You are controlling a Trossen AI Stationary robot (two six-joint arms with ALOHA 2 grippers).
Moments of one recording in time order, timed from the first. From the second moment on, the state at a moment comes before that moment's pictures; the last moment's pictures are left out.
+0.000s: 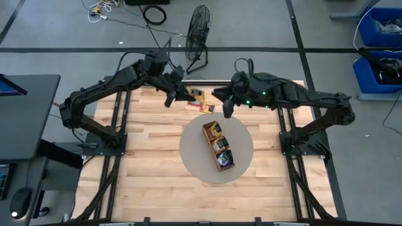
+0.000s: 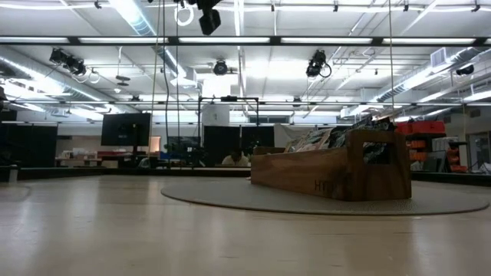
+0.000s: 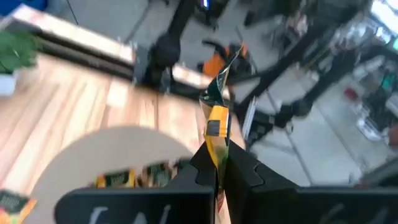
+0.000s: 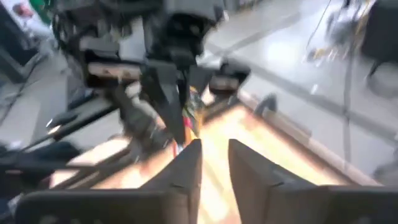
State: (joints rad) left arm 0.46 1.44 1.47 -0.45 0.74 -0.22; right arm -0.02 1.37 1.59 -0.54 0.29 0.40
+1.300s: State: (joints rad) left arm 0.31 1.44 1.47 -0.76 0.54 0.09; right arm -0.12 1.61 1.60 -0.43 -0.21 0.46
